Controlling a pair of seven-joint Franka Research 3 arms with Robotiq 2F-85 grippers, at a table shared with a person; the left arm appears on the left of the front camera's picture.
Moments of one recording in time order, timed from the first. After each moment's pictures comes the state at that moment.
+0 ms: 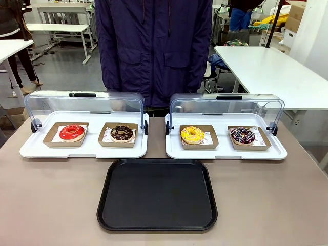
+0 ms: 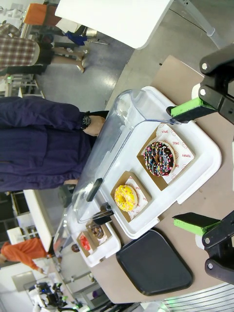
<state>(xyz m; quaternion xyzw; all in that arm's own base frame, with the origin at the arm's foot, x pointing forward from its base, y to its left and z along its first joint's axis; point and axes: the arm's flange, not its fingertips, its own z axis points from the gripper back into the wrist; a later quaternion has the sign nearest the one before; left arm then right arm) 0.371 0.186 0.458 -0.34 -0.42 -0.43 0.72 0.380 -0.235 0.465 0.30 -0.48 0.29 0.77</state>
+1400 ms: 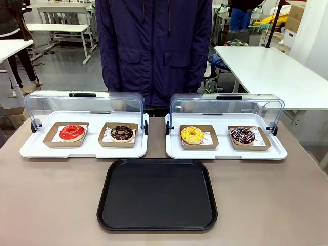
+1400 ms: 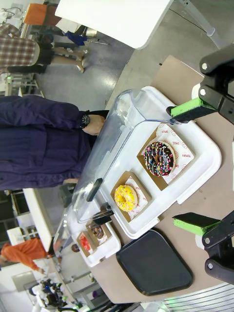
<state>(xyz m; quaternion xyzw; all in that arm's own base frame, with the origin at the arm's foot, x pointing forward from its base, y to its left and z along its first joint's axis) 0.371 0.186 0.458 -0.34 -0.42 -0.43 0.72 0.380 -0.235 0.465 0.30 -0.48 0.29 0.77</state>
